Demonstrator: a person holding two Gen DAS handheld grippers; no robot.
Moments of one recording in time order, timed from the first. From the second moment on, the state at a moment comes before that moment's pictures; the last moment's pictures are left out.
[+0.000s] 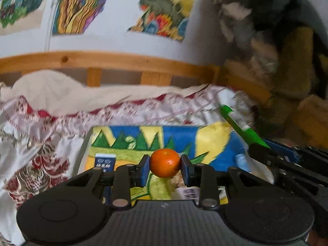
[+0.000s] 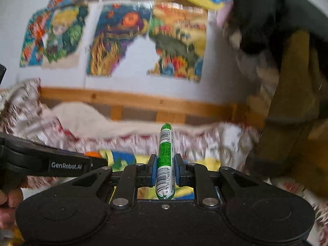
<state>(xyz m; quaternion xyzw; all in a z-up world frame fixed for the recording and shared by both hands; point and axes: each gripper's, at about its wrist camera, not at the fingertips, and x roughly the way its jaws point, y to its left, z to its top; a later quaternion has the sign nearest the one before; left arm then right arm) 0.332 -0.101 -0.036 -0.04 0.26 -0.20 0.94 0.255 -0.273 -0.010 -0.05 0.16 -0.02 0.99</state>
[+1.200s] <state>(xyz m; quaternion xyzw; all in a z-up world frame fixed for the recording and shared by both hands) 0.352 -0.095 -0.088 -0.08 0.36 -0.14 0.92 0.297 -0.285 -0.077 -0.03 0.28 -0.02 0.96</state>
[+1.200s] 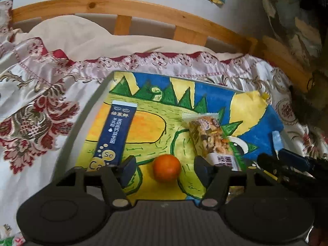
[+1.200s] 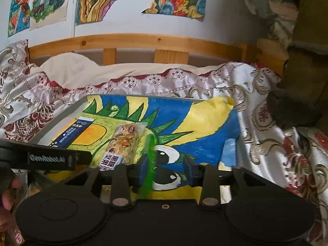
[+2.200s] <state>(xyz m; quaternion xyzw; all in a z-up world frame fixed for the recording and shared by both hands) 0.084 -0.003 0.038 -0.01 0.24 -0.06 0.97 0.029 -0.249 0.049 0.08 0.16 -0.04 0.98</state>
